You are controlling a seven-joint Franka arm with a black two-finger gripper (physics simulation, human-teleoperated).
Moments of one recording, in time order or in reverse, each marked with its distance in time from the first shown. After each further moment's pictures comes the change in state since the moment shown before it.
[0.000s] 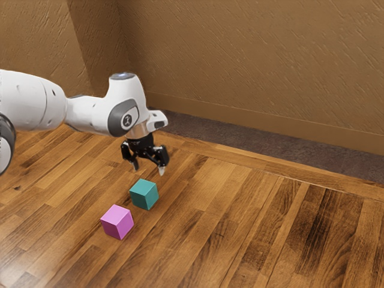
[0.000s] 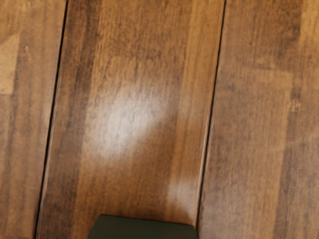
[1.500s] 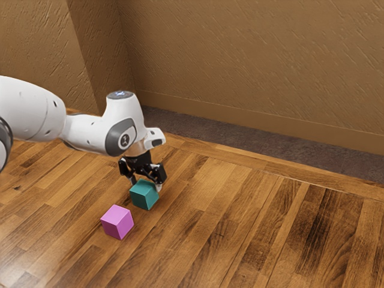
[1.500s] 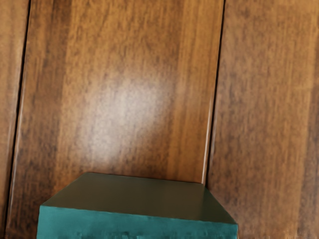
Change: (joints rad) arm -0.037 -0.032 0.020 -0.153 0.000 0.104 0.024
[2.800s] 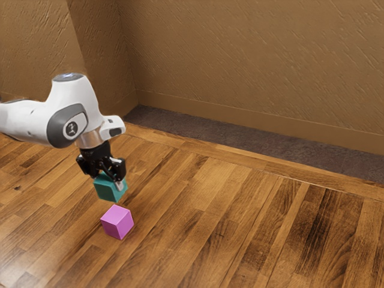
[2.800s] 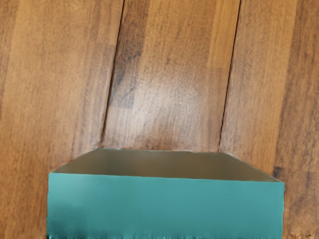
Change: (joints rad) arm 0.041 -0.469 0.010 -0.332 0.065 -0.125 -0.037
